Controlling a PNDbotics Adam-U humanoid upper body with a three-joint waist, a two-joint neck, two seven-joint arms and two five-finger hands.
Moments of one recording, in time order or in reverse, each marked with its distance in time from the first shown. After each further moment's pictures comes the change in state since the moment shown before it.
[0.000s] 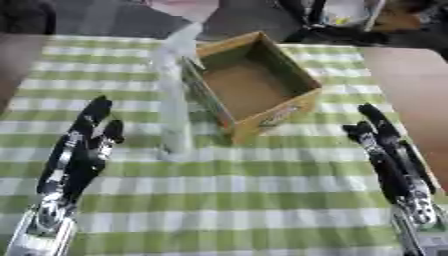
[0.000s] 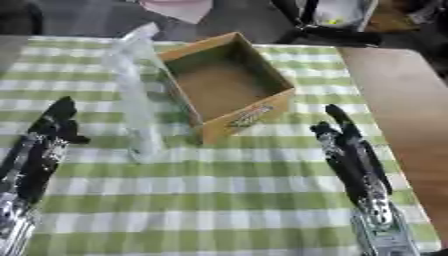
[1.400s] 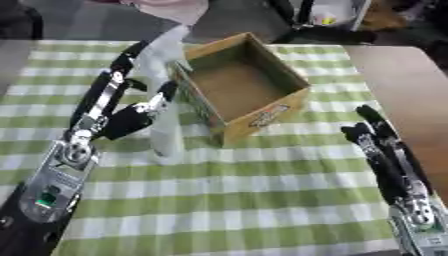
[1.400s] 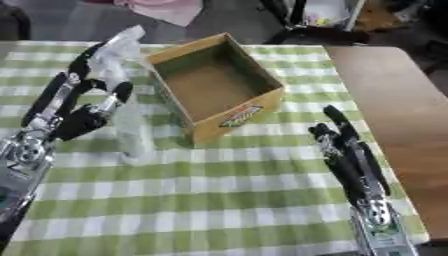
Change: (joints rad) left arm -0.371 0.130 -0.176 0.156 -0.215 0.080 -0.024; right arm 0.009 0.000 0.000 0.000 0.000 0.000 0.000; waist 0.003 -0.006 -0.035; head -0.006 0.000
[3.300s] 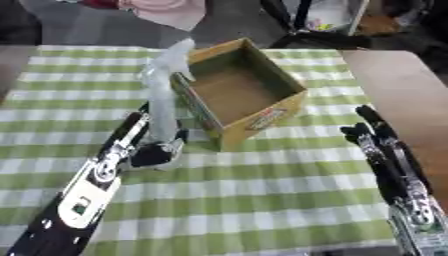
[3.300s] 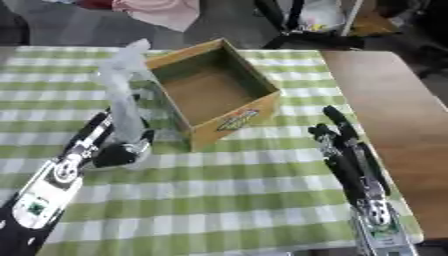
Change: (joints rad) left arm 0.046 -0.062 -0.033 0.241 -0.030 -0.037 -0.070; right arm 0.000 0.000 0.000 0.000 0.000 0.000 0.000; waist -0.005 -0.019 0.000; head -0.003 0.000
